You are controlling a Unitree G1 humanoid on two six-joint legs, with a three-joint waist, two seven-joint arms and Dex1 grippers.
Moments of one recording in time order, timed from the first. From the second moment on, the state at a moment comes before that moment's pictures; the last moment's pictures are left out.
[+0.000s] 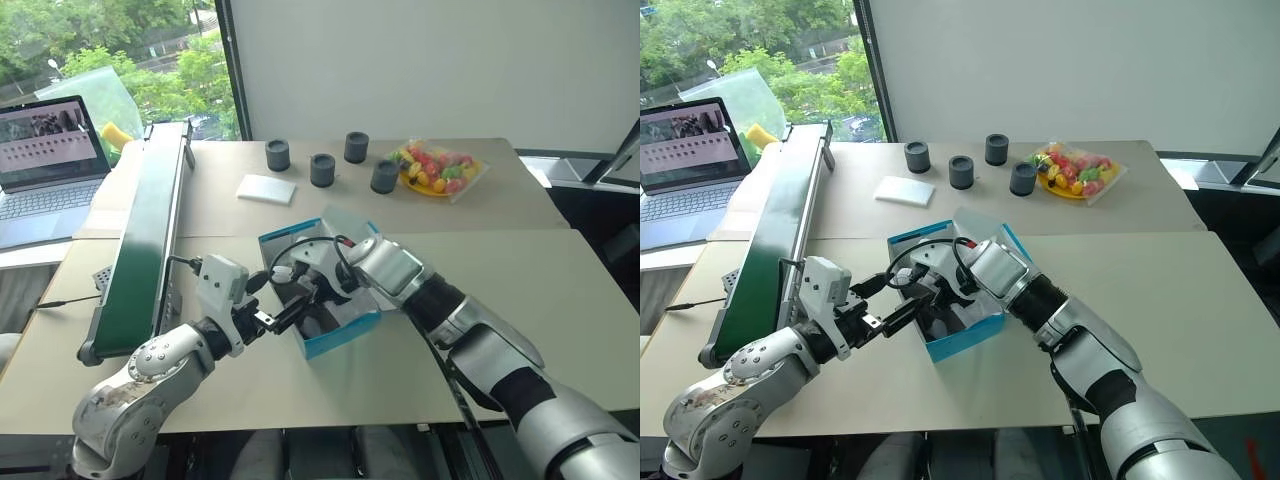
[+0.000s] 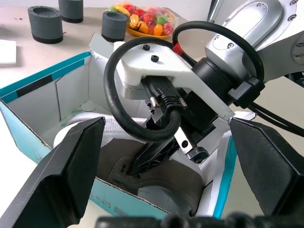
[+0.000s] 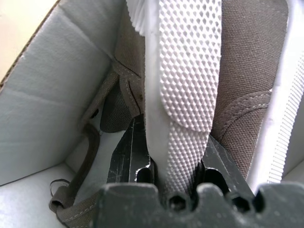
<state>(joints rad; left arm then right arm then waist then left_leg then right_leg) -0.02 0.46 0.08 -0.77 -0.75 0.85 -0.24 -1.03 -0.21 0.65 0.44 0.17 1.04 0.80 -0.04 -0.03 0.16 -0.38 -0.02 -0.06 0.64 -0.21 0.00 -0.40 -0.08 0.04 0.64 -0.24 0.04</state>
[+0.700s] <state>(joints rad) -0.02 0.47 0.08 -0.77 -0.75 0.85 -0.24 -1.14 -0.17 0.23 0.37 0.23 1.38 0.64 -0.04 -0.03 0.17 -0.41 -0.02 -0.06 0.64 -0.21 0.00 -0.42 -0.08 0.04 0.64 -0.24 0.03</state>
